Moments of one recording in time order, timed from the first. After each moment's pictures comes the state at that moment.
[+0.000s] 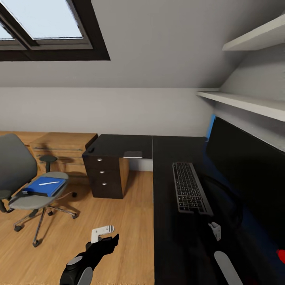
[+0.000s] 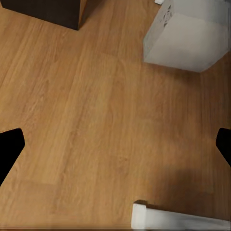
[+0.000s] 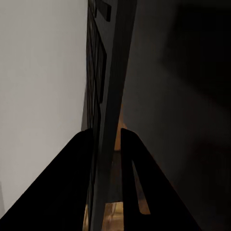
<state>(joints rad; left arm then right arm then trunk) -0.05 -0.04 -0.20 -1.52 0.40 0.57 0.31 -0.18 0.02 -0.07 -1.20 -1.38 0.02 0.08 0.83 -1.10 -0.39</state>
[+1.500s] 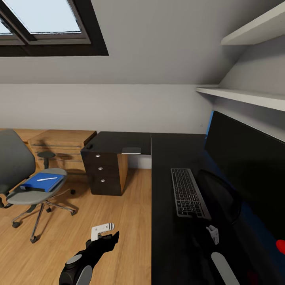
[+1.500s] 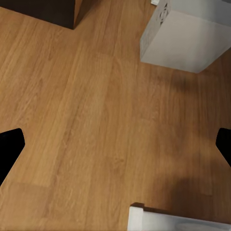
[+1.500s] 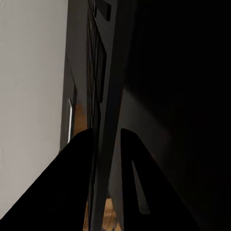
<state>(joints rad) -0.05 -0.04 -0.20 -1.56 0.41 0.57 0.31 -0.21 0.02 -0.07 -1.09 -1.37 0.01 0.09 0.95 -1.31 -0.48</state>
